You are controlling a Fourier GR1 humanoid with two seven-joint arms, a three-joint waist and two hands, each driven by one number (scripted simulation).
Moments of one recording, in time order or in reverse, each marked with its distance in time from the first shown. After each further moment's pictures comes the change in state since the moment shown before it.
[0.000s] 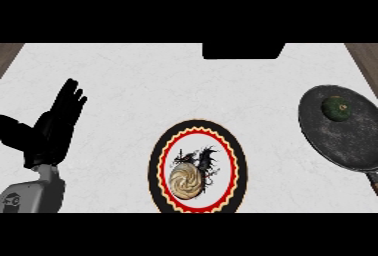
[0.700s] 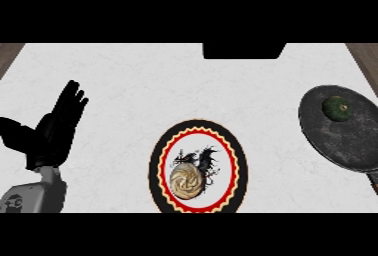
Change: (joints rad) left arm 0.011 -0.009 -0.004 -0.001 -0.008 -0.002 -0.013; right arm 0.230 -0.240 -0.092 0.124 -0.196 0.287 -0.122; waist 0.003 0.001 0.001
